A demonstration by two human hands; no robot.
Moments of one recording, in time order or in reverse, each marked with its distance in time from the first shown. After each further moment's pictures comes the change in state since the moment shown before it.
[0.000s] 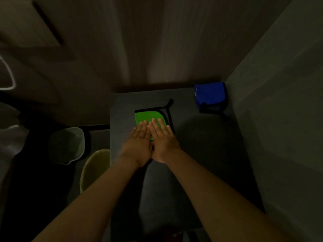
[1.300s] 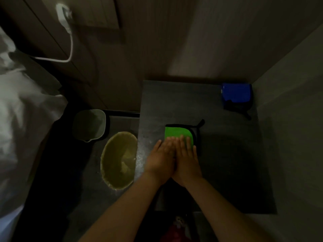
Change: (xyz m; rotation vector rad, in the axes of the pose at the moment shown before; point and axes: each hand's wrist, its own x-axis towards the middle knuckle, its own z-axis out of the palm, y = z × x) left_hand -0.089 0.021 0.053 -0.044 0.056 0.057; right_hand -0.089 -0.031 0.061 0.010 0.016 0.107
